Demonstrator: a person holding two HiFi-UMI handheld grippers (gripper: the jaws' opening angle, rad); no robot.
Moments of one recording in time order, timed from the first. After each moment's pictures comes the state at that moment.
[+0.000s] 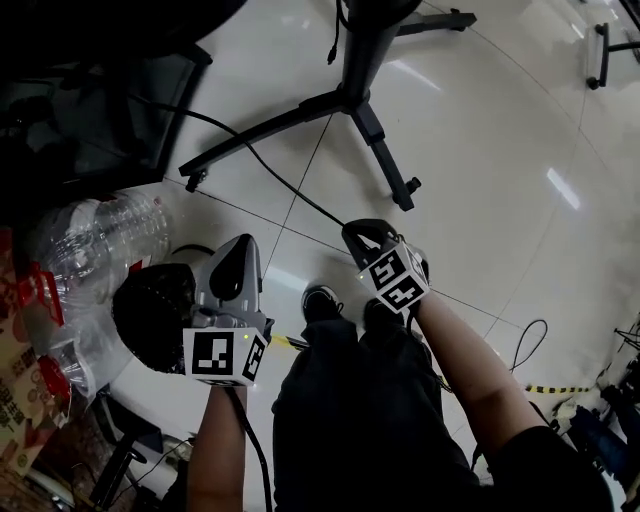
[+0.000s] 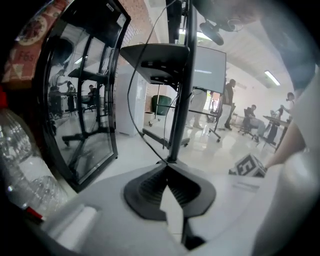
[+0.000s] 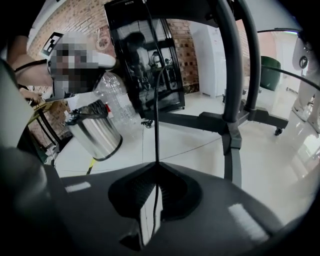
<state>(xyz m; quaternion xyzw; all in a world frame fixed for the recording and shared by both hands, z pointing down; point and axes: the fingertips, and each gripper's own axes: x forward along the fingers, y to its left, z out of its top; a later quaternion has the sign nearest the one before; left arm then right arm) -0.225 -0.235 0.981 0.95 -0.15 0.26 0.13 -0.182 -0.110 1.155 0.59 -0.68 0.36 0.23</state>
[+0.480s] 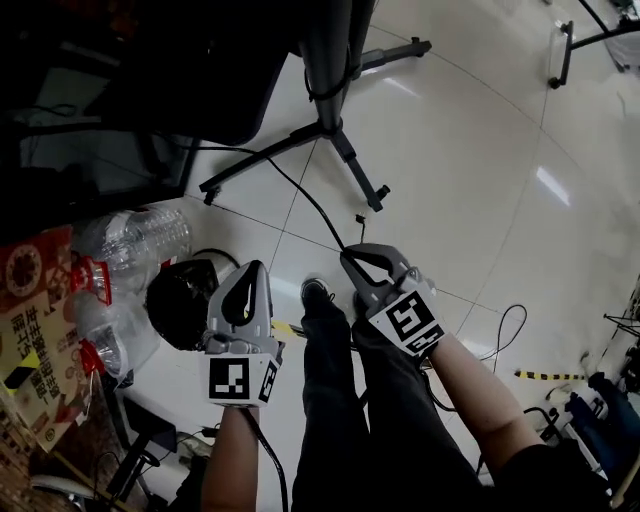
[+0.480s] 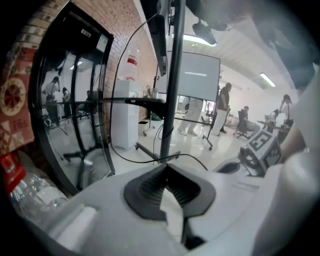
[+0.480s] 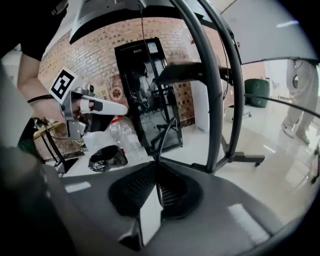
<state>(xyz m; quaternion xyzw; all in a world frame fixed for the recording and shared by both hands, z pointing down) -0.206 -0.192 0.818 0.95 -0.13 0.25 0.11 -0.162 -0.092 0.905 0.65 -0.69 0.29 0.13</state>
